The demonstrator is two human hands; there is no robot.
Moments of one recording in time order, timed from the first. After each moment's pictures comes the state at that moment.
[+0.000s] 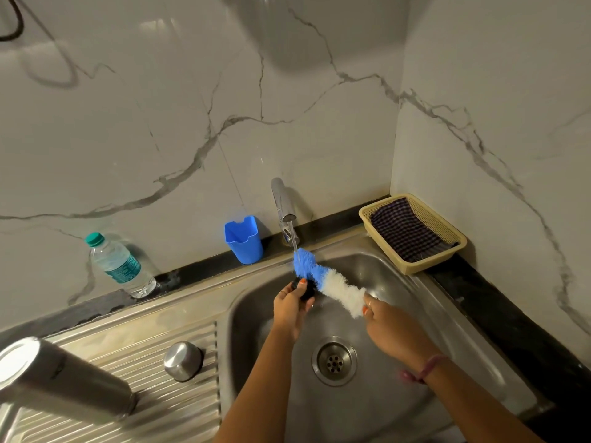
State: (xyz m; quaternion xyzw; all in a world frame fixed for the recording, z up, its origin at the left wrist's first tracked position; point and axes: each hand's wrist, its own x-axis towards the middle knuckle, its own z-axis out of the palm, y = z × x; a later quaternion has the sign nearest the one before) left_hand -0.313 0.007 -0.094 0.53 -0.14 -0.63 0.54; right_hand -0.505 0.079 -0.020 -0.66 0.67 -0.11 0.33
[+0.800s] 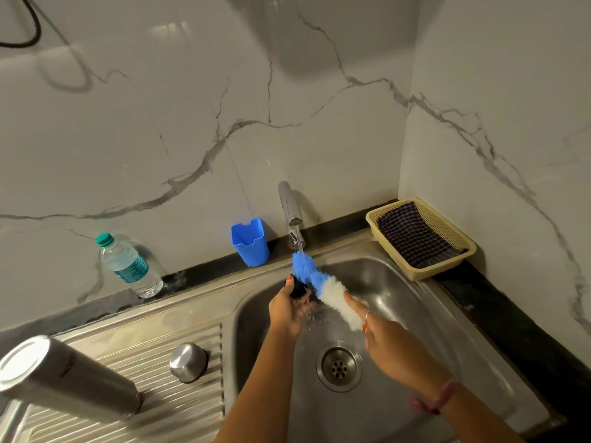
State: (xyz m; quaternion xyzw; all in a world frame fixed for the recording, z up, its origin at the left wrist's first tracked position) left_hand -0.304 0.005 -0.082 0.50 -0.08 -0.63 0.59; right_hand -0.496 0.100 -0.014 -0.72 0.59 -0.15 0.33
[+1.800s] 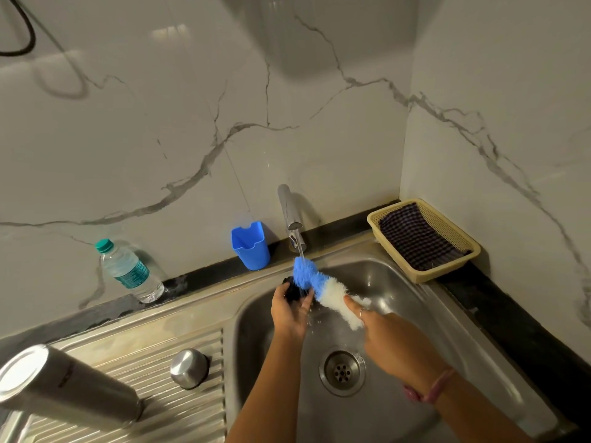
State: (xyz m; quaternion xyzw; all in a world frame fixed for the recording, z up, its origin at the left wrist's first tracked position) left_hand -0.313 0.002 -0.079 0.42 0.03 -0.63 0.65; right_hand -0.492 0.087 0.007 -0.75 0.61 -0.09 0.24
